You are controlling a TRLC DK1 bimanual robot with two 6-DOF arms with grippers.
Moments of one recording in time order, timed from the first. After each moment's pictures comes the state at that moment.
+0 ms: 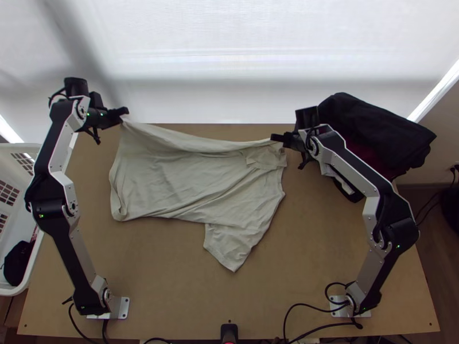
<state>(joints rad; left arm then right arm) 0.16 2.18 2.17 -0.80 0.25 -0.21 0.33 1.92 1.60 -0.44 0.08 0.42</state>
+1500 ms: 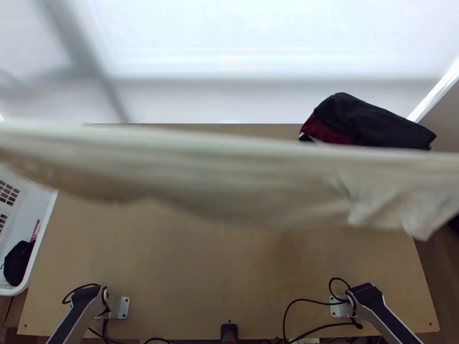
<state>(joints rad) 0.24 0.89 2.07 -0.87 0.20 -0.36 0.29 0.71 1.84 -0.90 0.18 0.00</state>
